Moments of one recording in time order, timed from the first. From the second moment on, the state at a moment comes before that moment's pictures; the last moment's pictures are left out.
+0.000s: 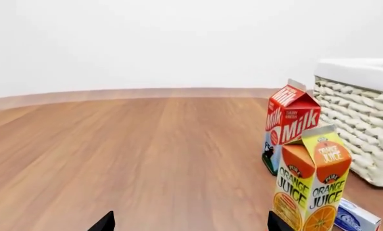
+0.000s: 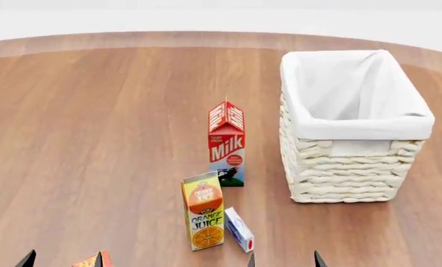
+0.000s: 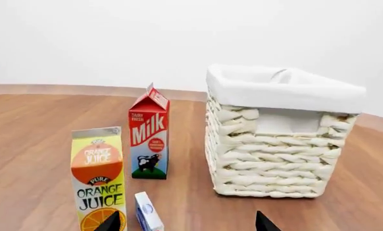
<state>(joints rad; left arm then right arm) -0.01 -0.13 0.15 0.00 -0.13 0.01 -0.15 0.03 0.14 -0.19 -0.03 0.09 0.04 0.16</state>
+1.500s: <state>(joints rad) -0.02 -0.17 0.20 -0.01 -0.17 0.03 -0.20 0.00 0.17 -0.35 -0.19 0.08 0.15 0.20</state>
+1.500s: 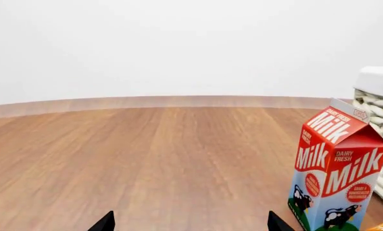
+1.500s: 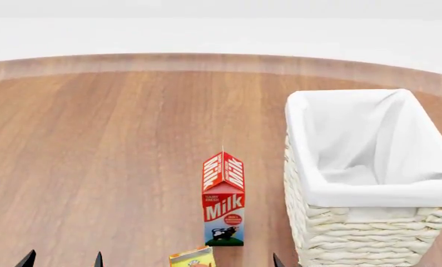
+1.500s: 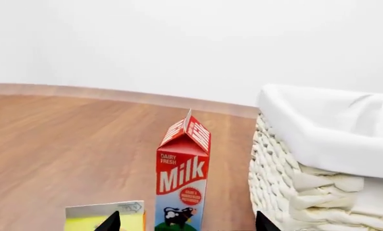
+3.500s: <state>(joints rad) -0.03 -0.21 0.25 -0.01 -0.21 0.04 -0.25 0.09 0.10 -0.53 0.14 0.09 -0.05 0.27</state>
